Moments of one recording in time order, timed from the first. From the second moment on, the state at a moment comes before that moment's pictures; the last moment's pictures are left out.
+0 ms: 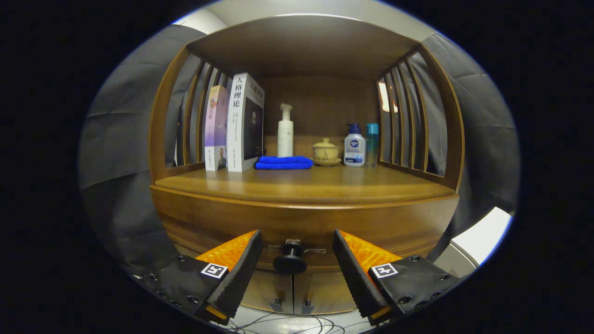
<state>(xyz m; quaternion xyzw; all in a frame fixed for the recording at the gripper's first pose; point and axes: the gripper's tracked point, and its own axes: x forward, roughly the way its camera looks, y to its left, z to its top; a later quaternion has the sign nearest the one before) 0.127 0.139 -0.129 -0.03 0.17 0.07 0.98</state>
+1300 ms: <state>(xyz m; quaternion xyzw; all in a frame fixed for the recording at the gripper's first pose) 0.071 0.137 -0.162 -0.06 0.21 0.09 0.97</state>
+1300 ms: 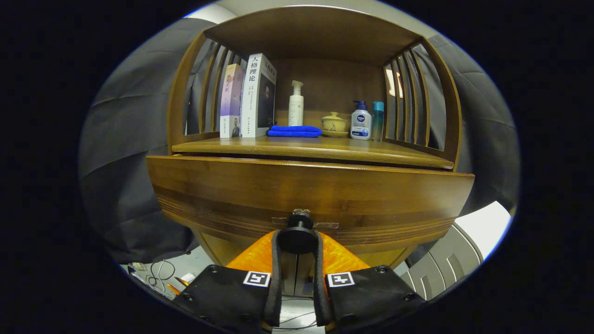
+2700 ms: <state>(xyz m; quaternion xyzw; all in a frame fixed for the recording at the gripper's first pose) -0.050 0.130 -0.157 -0.07 0.19 0.14 0.97</state>
